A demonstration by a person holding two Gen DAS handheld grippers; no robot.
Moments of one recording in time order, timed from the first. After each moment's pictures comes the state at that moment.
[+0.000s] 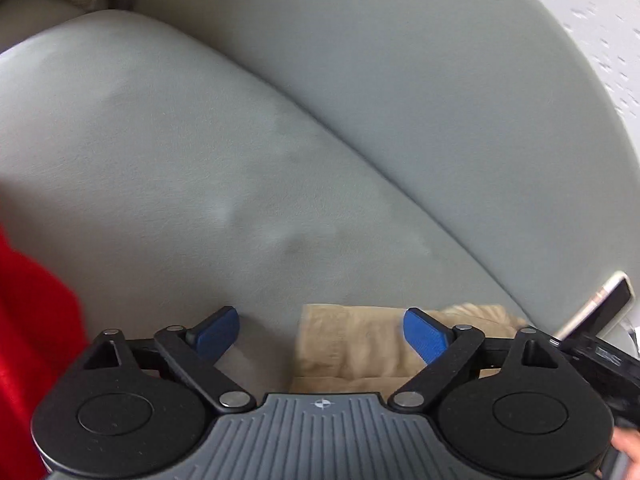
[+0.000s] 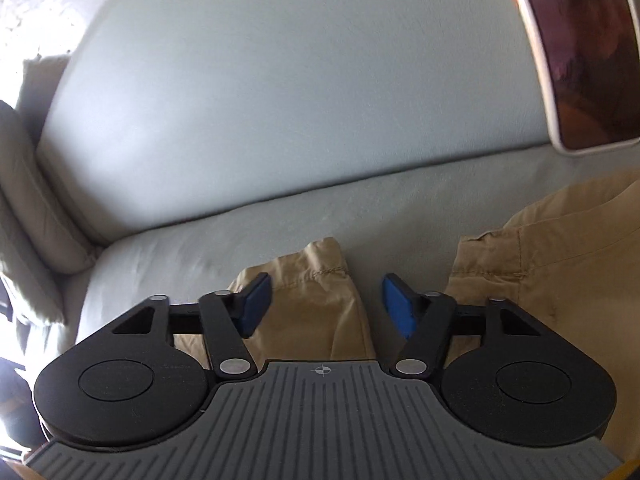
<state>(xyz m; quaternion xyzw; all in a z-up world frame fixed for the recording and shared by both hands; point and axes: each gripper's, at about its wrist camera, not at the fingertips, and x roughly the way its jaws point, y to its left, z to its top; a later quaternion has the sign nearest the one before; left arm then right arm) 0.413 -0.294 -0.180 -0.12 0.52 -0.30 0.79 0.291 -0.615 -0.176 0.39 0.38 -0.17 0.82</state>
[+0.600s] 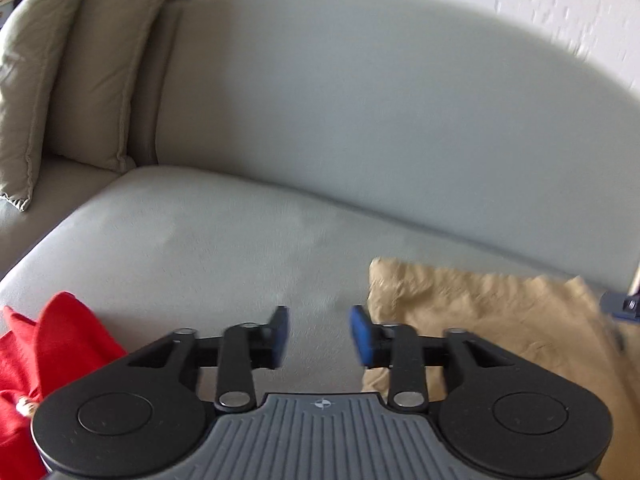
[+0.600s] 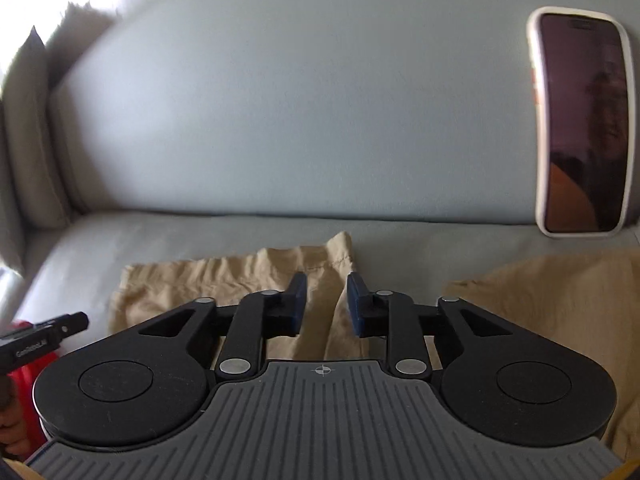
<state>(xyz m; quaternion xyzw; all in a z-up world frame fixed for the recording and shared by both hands) 0.340 -0.272 -0.118 0.04 0.36 -0.22 0.91 0.262 -0.572 -0.146 0.25 0.33 -0.18 0.89</state>
